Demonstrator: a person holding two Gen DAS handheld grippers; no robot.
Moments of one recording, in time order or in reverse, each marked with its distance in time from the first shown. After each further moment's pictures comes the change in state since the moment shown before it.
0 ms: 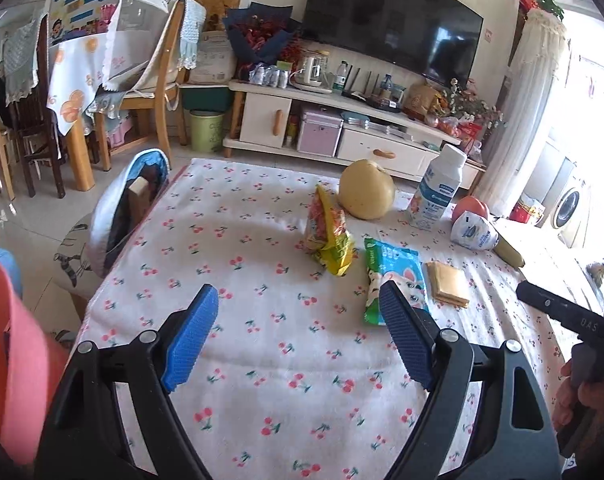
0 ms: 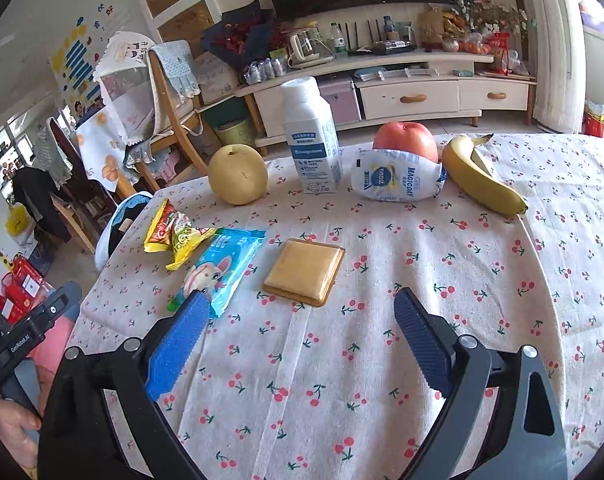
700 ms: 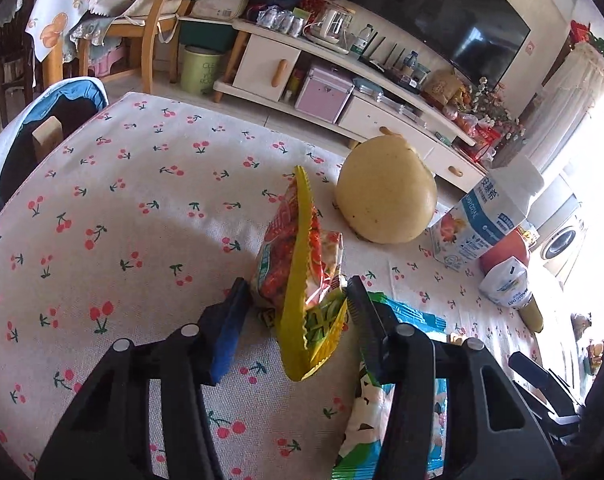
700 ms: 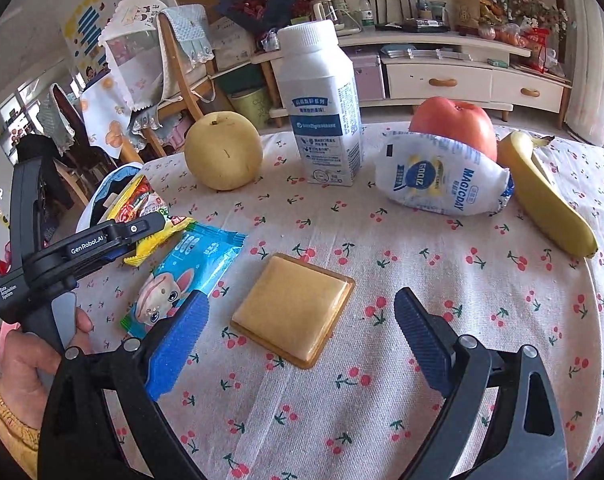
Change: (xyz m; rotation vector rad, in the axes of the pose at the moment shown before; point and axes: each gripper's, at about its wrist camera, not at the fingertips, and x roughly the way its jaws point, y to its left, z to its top) left arm 0.149 -0.007 0.030 -0.190 0.157 -0.064; right arm 0.078 -0.002 0.029 -0.087 0.105 0.053
